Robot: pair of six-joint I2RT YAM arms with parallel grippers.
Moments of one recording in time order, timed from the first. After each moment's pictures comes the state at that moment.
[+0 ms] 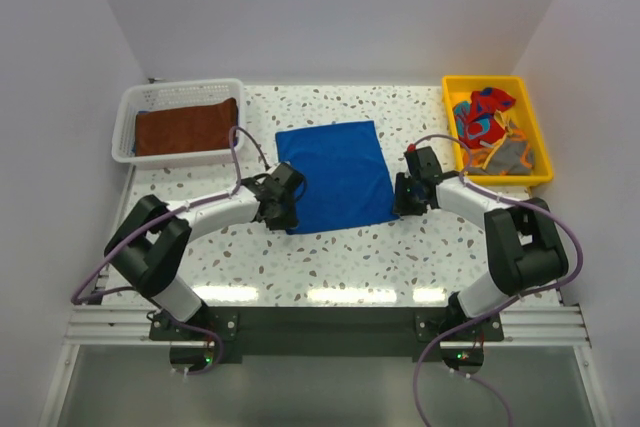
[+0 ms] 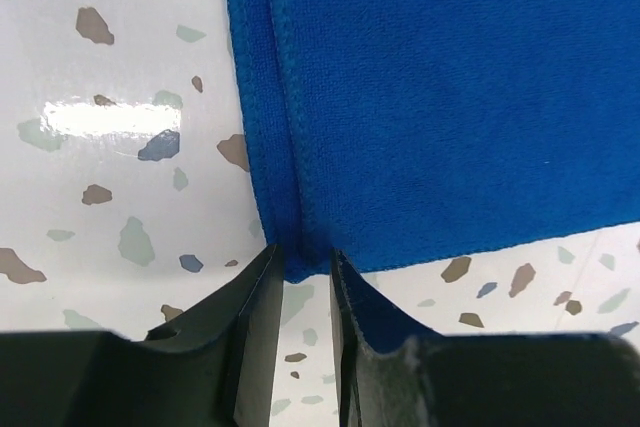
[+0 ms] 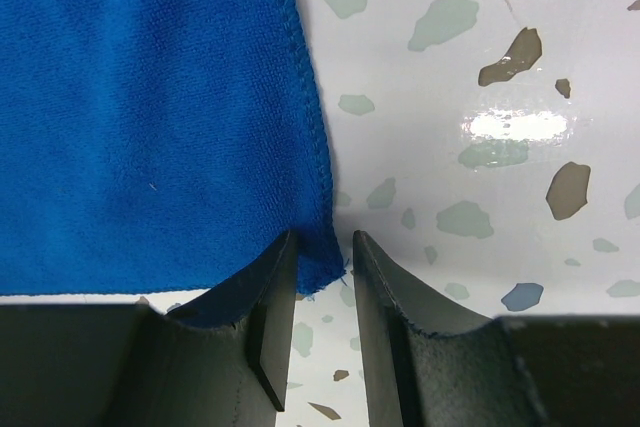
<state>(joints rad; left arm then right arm) -0.68 1.59 0.92 -0.48 -0.15 -0.78 0.29 1.56 0.82 -0.36 -0.03 0.42</state>
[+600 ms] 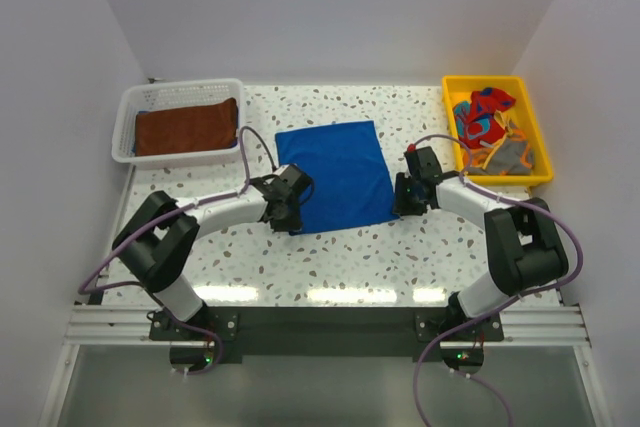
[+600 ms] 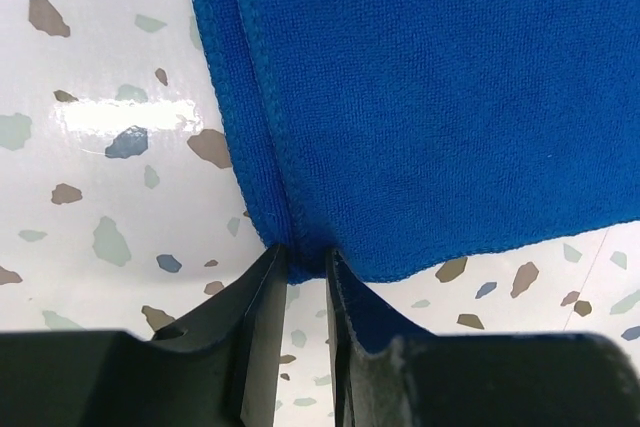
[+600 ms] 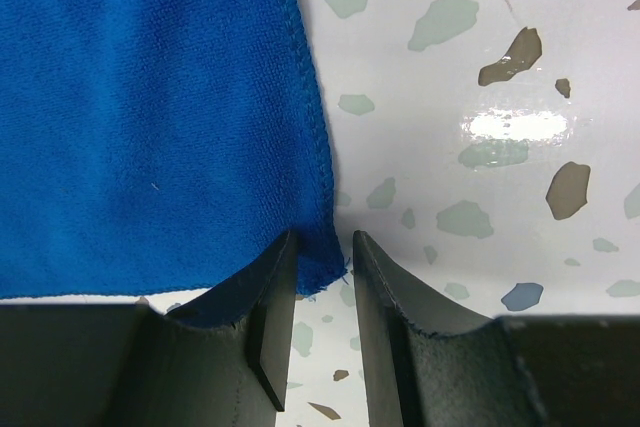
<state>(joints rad) -0.72 1.65 0.95 -0.50 -0.16 -0.78 0.29 1.56 0.82 -0.36 -0.03 0.42</state>
